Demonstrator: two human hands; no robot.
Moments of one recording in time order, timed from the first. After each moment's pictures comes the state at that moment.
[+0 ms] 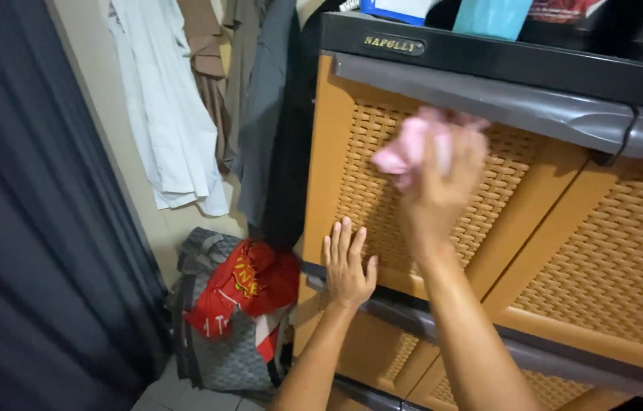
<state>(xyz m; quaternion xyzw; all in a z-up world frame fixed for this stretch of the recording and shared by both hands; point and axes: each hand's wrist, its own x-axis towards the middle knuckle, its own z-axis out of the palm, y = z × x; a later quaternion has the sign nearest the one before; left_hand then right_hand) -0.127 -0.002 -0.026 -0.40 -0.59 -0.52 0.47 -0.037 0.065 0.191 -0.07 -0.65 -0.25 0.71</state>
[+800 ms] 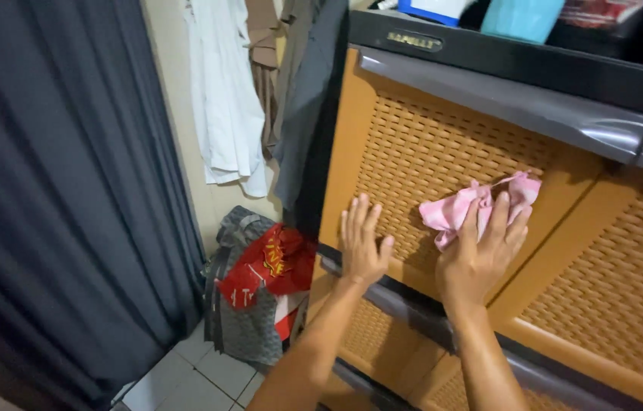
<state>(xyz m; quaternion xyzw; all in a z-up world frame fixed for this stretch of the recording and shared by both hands) -0.117 -0.004 0.007 -0.39 -0.60 -0.53 0.46 0.036 0.083 0.102 -0.13 -0.71 -0.22 0.66</state>
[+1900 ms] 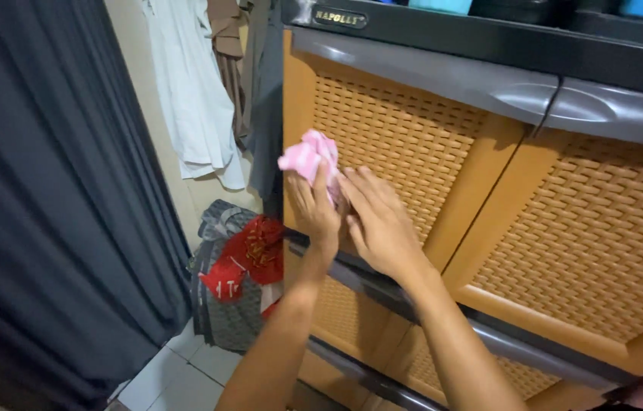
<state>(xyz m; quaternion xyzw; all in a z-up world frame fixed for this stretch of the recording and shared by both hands) -0.136 0.010 0.045 -0.17 -0.65 -0.34 0.66 0.046 0.038 0.148 0.15 -0.91 0.07 0.39</state>
